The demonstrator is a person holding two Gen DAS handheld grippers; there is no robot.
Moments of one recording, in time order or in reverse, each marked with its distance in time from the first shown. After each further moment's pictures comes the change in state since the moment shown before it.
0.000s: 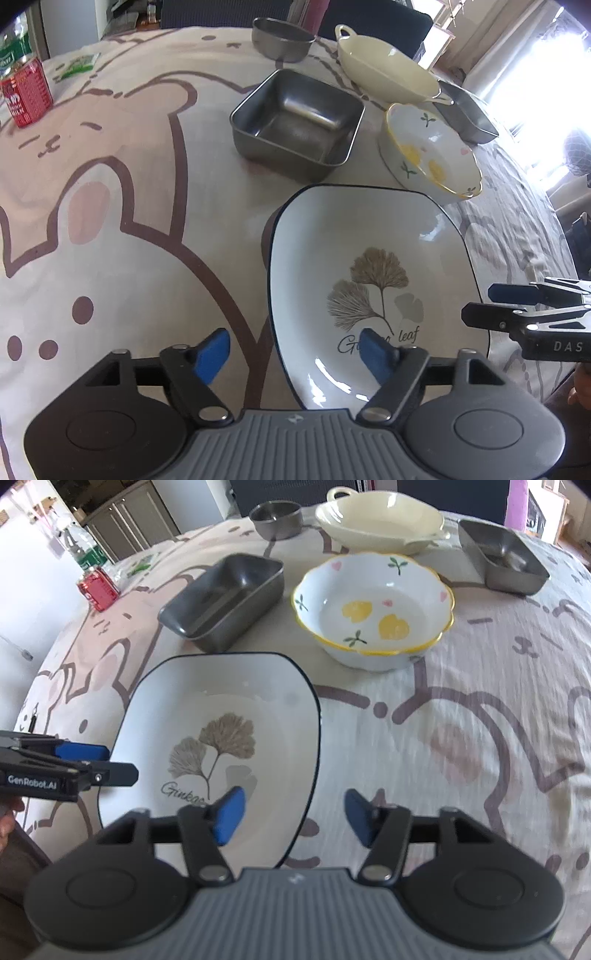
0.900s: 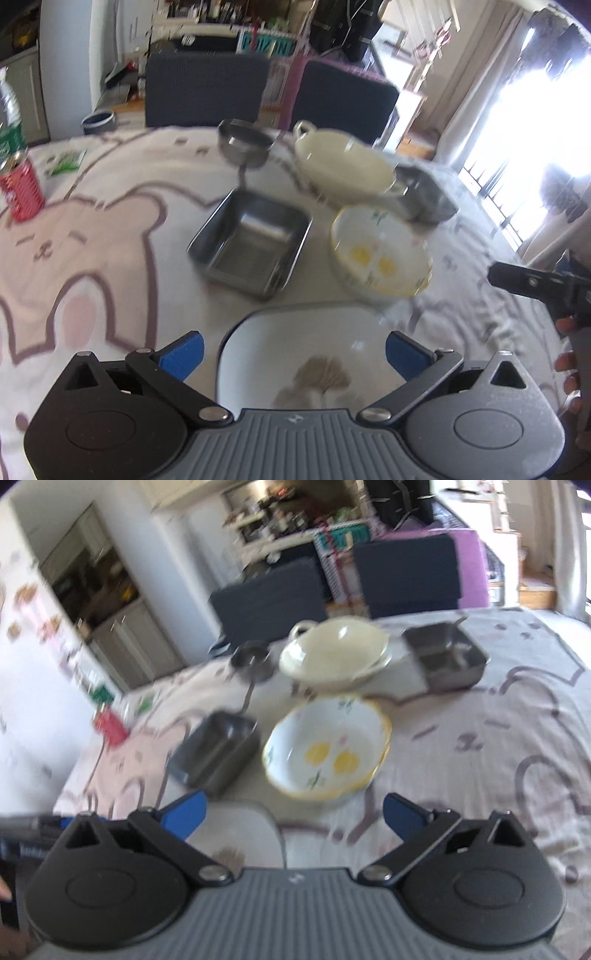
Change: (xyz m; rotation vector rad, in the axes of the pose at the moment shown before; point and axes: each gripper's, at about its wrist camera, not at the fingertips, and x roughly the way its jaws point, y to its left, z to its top) left arm -0.043 -0.044 0.039 0.042 -0.275 -0.031; right arm -0.083 -0.055 0.024 0.153 -0.392 0.053
